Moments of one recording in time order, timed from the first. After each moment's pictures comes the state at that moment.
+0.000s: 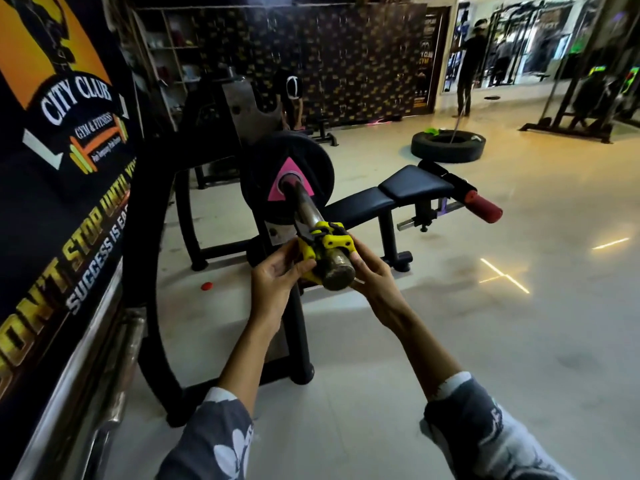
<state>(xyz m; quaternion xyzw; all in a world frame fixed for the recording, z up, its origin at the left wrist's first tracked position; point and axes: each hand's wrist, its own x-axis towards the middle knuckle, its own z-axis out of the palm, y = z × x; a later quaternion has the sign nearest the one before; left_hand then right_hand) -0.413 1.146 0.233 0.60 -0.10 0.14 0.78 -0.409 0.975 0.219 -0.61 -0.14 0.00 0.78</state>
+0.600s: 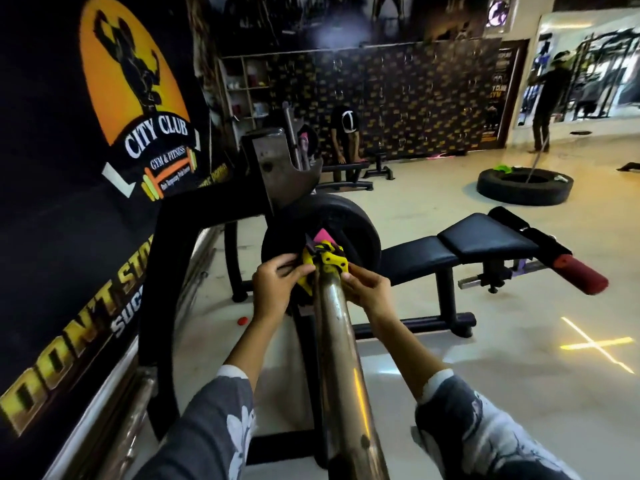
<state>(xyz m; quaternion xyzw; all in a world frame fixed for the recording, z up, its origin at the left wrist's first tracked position) -0.193 1.187 0.258 0.75 0.01 0.28 0.60 -0.182 1.022 0.240 -0.60 -0.09 0.01 0.79</state>
